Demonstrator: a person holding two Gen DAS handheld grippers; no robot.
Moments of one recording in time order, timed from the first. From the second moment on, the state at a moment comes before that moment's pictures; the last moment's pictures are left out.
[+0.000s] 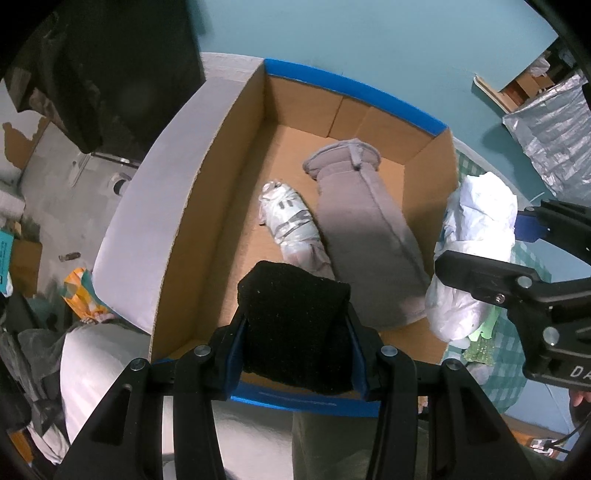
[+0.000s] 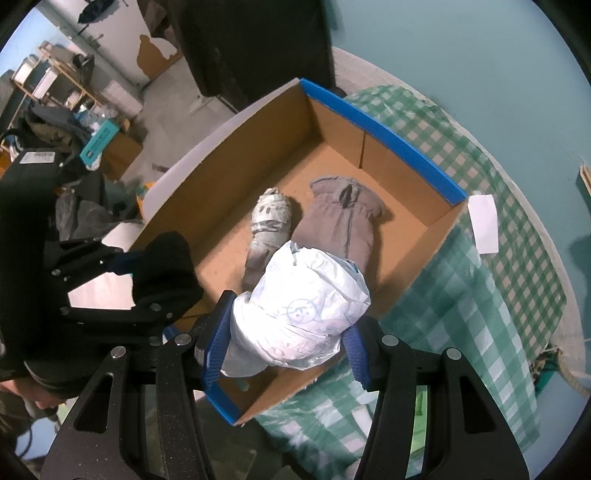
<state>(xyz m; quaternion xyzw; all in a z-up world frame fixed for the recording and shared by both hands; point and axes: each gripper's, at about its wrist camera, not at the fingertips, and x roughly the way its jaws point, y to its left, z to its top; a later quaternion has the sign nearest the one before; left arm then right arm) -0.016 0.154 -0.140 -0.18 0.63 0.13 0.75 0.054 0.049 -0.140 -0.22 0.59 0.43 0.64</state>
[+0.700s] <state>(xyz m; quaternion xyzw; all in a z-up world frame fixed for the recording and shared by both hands) -0.018 0.167 -0.155 -0.20 0.64 0.14 0.73 0.058 0.056 -0.151 -0.22 0.60 0.40 0.66</state>
